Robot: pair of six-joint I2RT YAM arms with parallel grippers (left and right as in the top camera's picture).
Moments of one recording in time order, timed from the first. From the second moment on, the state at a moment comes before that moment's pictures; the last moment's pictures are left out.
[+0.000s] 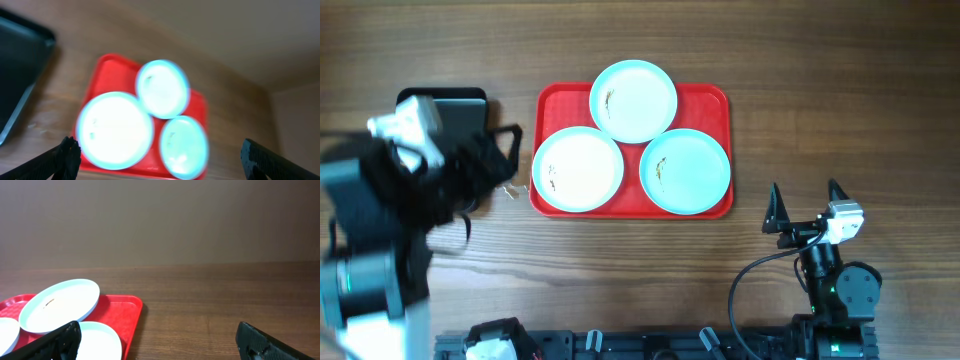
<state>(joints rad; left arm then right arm) 0.17 0.99 1.26 -0.97 0.40 -0.41 -0.03 0.01 0.01 0.00 -0.12 0.07</state>
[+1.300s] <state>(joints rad) 0.49 2.17 1.65 -1.02 -0.01 -0.54 -0.03 0.01 0.01 0.00 -0.12 0.07</state>
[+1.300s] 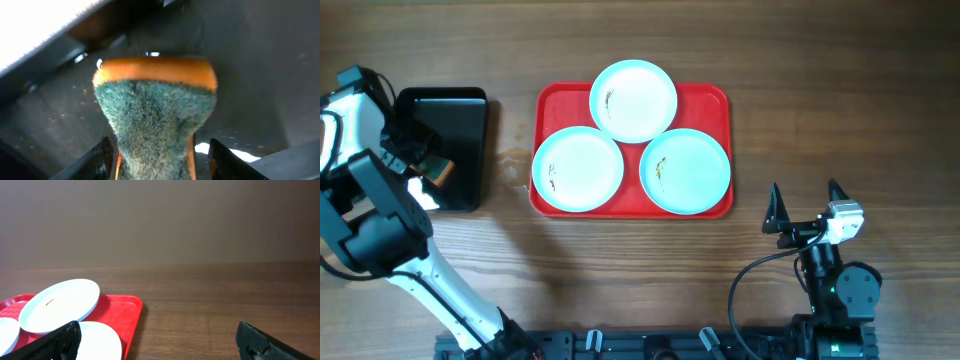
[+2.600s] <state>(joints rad) 0.49 2.18 1.60 -0.99 -0.12 -0.54 -0.03 0.01 0.01 0.00 -0.12 0.07</state>
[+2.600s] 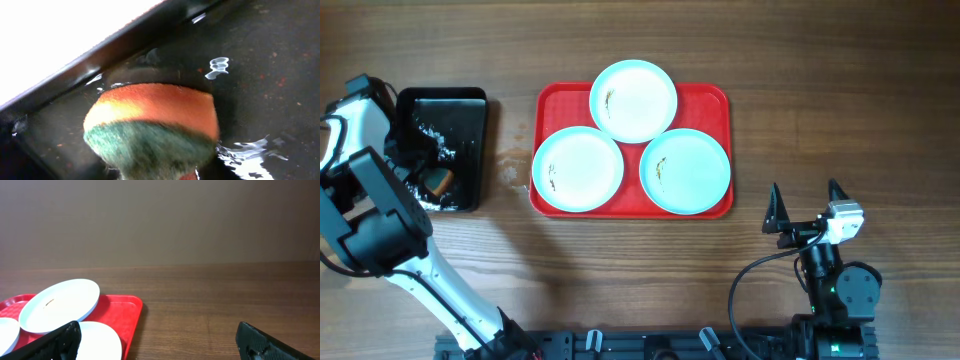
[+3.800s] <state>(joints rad) 0.49 2.18 1.64 -1.13 -0.11 -0.54 -0.03 0.01 0.01 0.00 -0.12 0.07</state>
